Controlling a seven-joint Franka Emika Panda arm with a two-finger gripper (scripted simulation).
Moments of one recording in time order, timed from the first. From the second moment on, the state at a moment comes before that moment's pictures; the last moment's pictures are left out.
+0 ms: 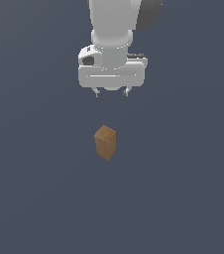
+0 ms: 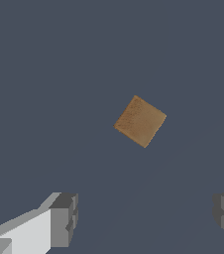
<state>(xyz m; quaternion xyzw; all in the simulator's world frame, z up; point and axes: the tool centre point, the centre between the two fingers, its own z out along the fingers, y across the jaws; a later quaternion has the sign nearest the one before) -0.069 -0.001 0.325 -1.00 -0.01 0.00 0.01</state>
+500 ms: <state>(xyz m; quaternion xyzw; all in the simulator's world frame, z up) -0.065 0.011 0.330 -1.00 -0.03 -0.01 -0.01</state>
